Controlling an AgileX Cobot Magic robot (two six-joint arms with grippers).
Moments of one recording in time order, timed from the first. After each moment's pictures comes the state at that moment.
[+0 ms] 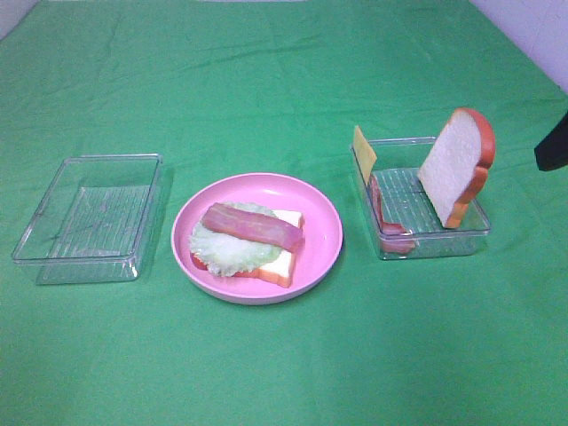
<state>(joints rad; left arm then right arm) -0.63 0.00 -0.50 0.07 1.06 -0.06 -0.06 1.21 -0.92 0.41 0.92 -0.24</state>
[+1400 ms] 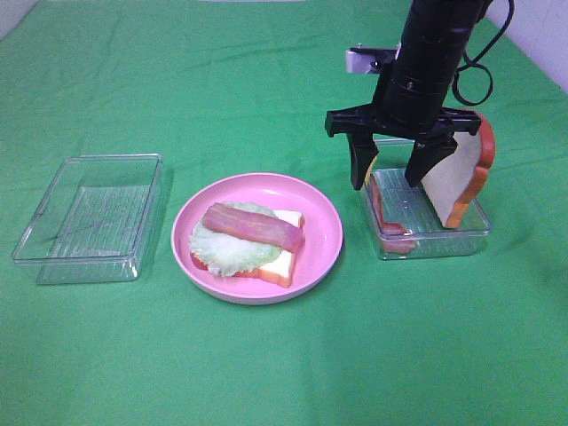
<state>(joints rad) -0.63 0.00 -0.50 0.06 1.06 -0.06 0.38 2.08 -1.63 0.13 1.11 0.18</state>
